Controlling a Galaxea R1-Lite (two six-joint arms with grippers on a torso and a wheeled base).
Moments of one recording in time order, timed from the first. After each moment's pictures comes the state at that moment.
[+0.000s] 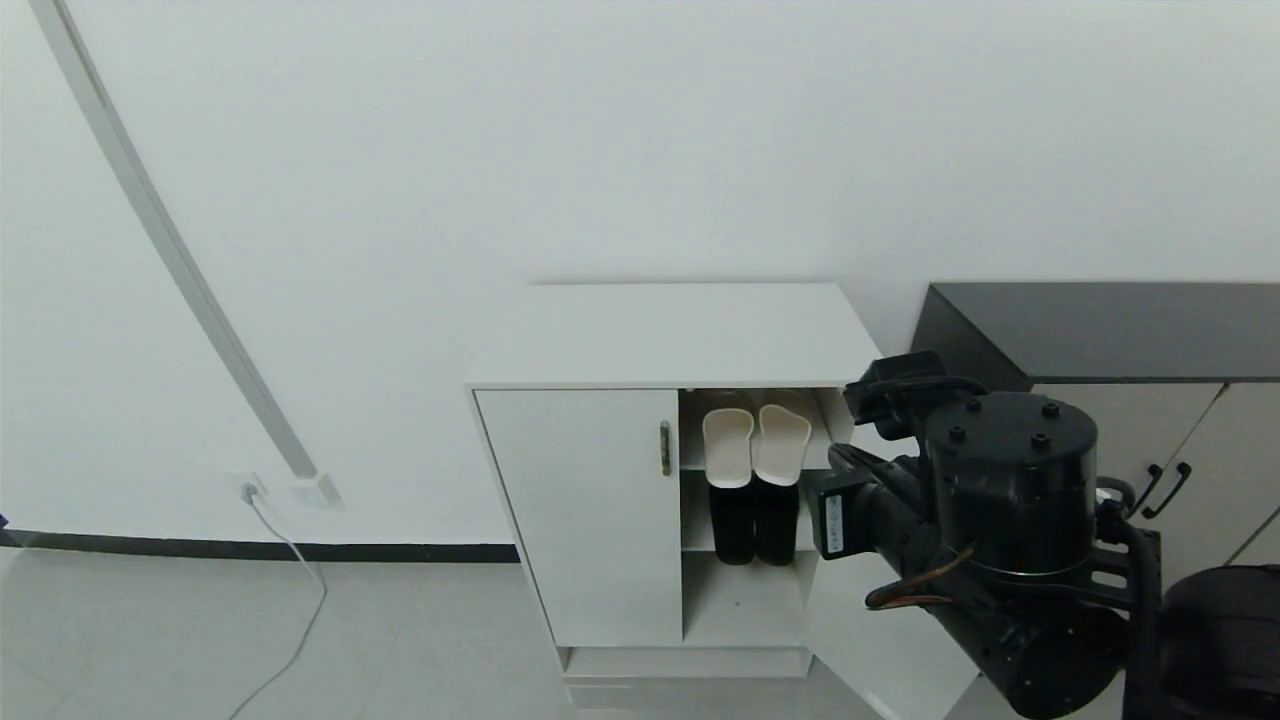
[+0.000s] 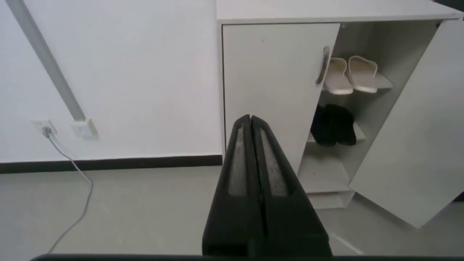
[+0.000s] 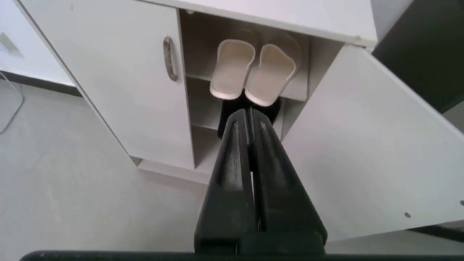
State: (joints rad) left arm 0.00 0.00 0.00 0.00 -0.01 0.01; right arm 0.90 1.70 -0.76 -0.68 -0.71 0.11
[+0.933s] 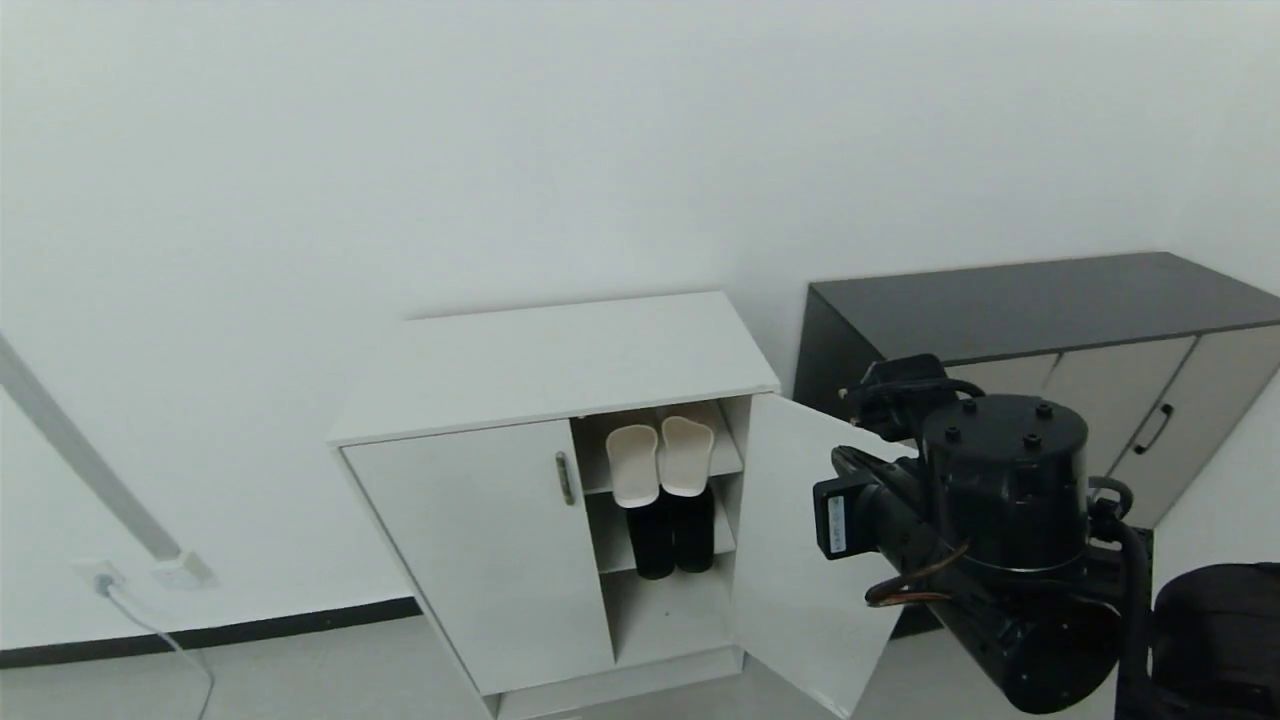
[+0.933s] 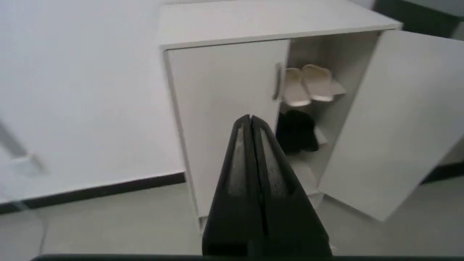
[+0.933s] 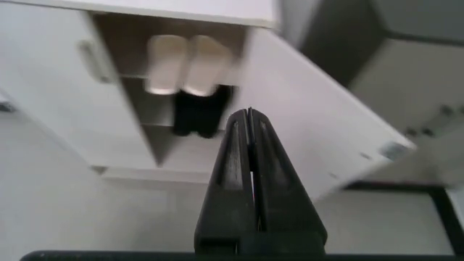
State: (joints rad) left arm 0.00 0.00 0.00 0.00 -0.01 0.01; right arm 0.87 1.71 -0.76 -0.68 -0.70 0.11
